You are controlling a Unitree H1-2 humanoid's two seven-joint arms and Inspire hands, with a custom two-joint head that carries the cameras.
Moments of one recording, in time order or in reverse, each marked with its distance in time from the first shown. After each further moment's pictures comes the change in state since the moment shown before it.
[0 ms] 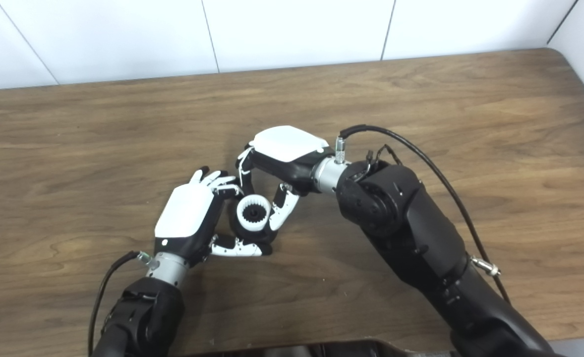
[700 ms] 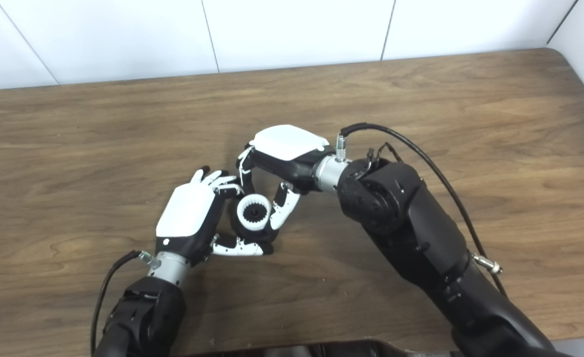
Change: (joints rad) left arm -0.002 -0.003 -0.001 0.000 0.005 0.004 -0.003; right arm -0.006 -0.006 -0.010 0.006 0.015 0.007 0.006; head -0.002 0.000
